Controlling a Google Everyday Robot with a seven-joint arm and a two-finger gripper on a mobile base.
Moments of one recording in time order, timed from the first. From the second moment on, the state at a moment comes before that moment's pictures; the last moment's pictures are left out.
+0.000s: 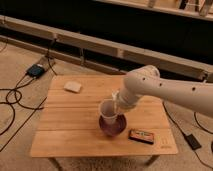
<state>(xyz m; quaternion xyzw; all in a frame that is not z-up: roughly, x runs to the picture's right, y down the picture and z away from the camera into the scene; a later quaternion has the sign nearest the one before) 0.072 0.127 0.712 -0.29 0.13 0.73 0.61</state>
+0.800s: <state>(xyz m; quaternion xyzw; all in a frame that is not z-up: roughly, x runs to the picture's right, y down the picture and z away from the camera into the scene) 0.085 0.152 0.758 -0.31 0.12 0.73 0.59</state>
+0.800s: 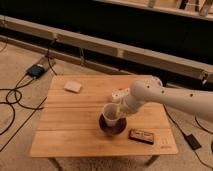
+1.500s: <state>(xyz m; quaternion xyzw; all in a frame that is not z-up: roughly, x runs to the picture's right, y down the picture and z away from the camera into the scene) 0.086 0.170 0.762 -0.33 0.12 0.72 0.59</state>
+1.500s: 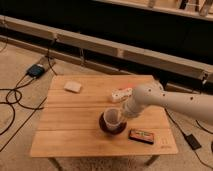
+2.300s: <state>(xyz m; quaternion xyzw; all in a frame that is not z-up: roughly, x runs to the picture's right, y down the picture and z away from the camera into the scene) 0.086 0.166 0.761 -0.33 0.12 0.72 0.60</state>
